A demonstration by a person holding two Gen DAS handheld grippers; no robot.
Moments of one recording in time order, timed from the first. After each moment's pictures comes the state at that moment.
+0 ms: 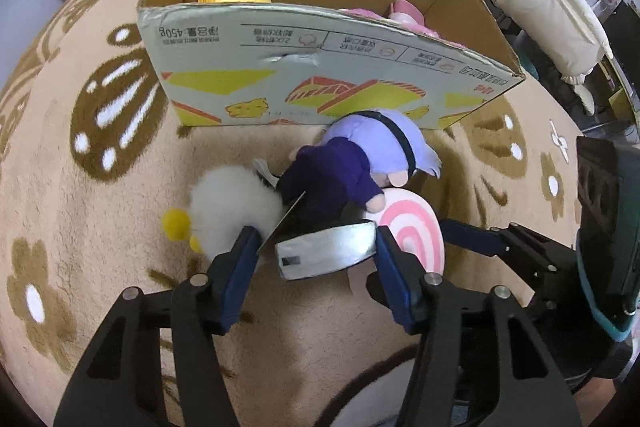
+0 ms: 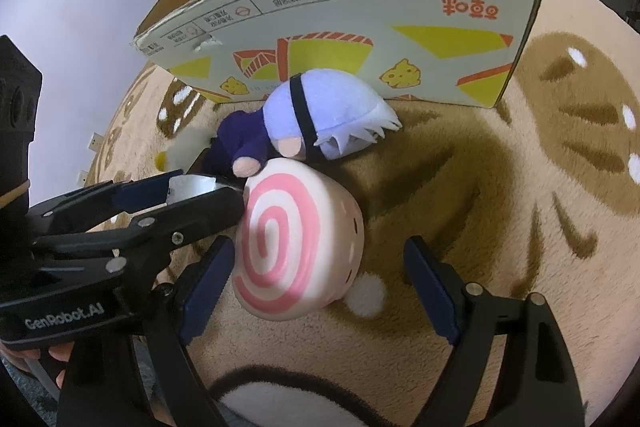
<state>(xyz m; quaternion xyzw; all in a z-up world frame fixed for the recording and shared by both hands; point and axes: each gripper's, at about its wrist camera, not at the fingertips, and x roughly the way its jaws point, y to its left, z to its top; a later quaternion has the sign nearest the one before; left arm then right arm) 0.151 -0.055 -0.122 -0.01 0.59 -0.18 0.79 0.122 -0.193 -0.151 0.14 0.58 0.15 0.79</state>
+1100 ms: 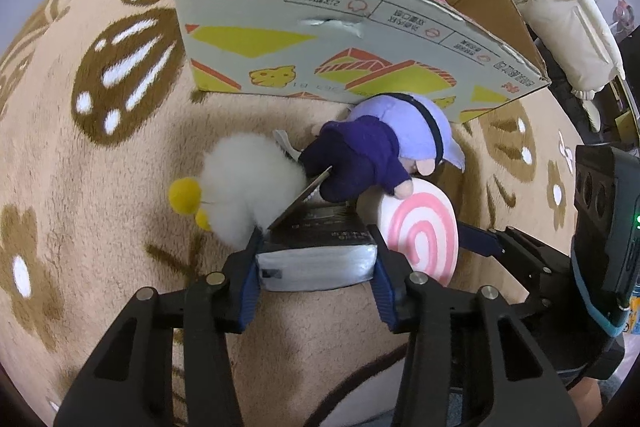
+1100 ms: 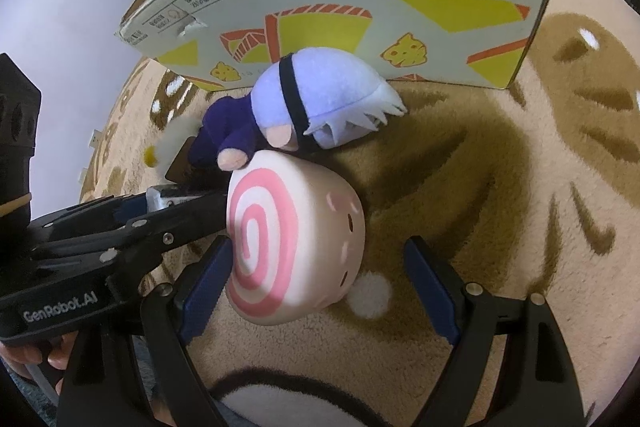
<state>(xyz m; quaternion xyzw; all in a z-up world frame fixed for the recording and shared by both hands) 0.152 -0.046 -0.140 -0.05 0.62 -0.16 0.77 0.128 -0.188 -0.165 0.15 0.60 0.15 0.77</state>
